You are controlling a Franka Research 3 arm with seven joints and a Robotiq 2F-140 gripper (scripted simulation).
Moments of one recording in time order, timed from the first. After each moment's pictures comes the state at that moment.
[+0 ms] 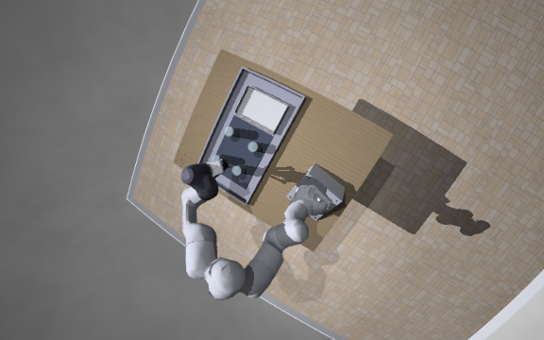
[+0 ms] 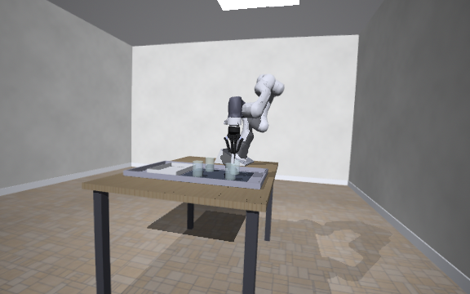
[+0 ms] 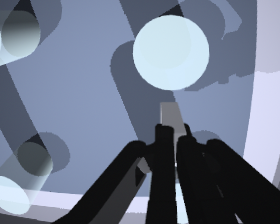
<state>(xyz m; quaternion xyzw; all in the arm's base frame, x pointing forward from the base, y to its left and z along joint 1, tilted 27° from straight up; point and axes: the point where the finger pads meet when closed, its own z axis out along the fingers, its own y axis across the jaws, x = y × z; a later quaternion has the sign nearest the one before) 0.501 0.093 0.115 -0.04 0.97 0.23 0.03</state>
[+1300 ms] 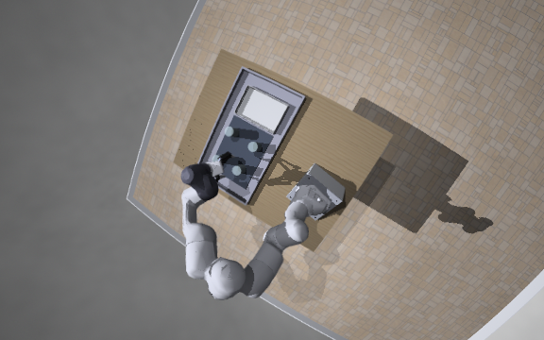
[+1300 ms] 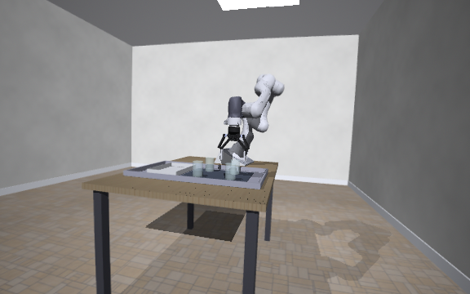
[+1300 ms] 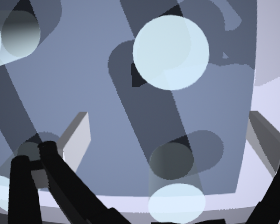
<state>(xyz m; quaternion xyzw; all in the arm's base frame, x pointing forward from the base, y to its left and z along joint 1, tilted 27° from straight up) 0.501 0.093 0.115 -0.04 0.97 0.23 0.03</state>
